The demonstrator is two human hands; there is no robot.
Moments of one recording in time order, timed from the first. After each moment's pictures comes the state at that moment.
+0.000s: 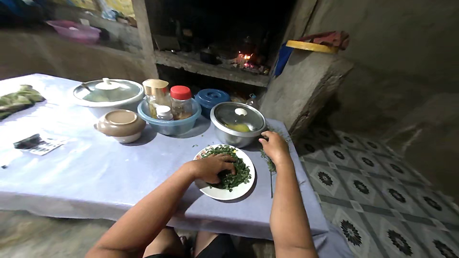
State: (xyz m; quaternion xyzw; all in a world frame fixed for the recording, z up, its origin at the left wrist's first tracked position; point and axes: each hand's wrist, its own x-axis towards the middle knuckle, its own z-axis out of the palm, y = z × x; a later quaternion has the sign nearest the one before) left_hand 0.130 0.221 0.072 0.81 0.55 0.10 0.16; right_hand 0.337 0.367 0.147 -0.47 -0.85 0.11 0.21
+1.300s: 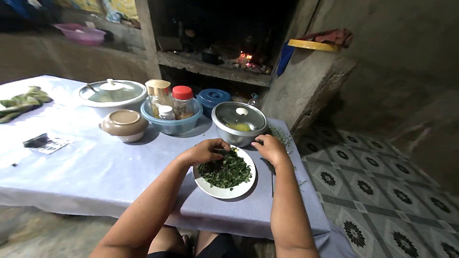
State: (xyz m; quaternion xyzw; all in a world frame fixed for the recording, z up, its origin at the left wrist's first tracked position) left_hand 0.099 0.215 0.086 0.63 0.54 0.43 0.36; right_hand 0.334 0.360 0.146 -0.42 -0.89 0.12 0.14
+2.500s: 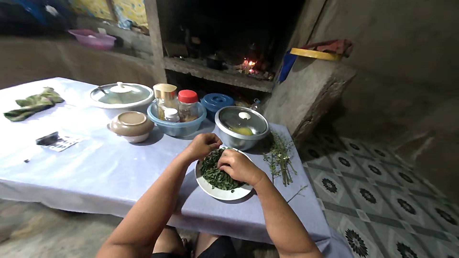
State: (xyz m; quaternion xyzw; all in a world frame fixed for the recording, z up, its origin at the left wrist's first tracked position) left_hand 0.085 0.212 0.089 0.58 0.64 0.47 0.20; right_hand 0.283 0.301 0.106 -0.01 -0.98 0.14 0.11
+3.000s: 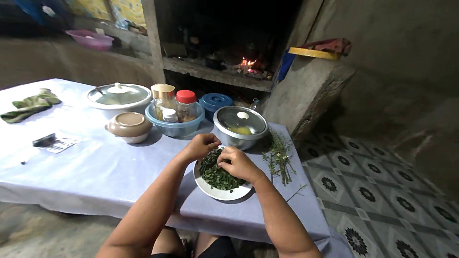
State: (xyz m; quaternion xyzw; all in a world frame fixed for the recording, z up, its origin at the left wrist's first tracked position) left_hand 0.086 0.212 0.090 0.58 0.63 0.48 0.21; right_hand 0.282 0.302 0.108 -0.06 -0.96 0.21 0.15
